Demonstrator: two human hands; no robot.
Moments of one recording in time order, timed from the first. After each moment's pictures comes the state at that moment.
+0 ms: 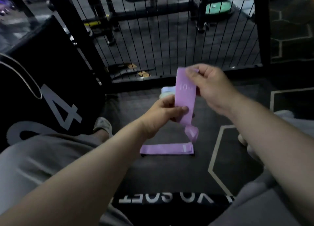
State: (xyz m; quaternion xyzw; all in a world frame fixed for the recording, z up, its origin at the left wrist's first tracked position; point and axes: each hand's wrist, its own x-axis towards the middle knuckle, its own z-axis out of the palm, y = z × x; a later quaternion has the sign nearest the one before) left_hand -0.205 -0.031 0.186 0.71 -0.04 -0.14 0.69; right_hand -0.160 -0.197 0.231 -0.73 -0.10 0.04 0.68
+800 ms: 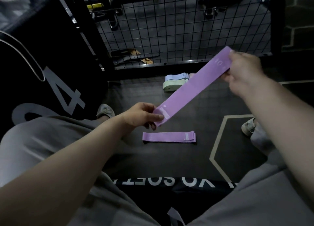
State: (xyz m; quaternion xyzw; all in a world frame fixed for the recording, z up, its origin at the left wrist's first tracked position) left_hand -0.229 0.044 0.144 0.79 0.08 -0.22 0.57; right_hand -0.126 -0.225 0.217 -0.62 0.19 -0.02 0.76
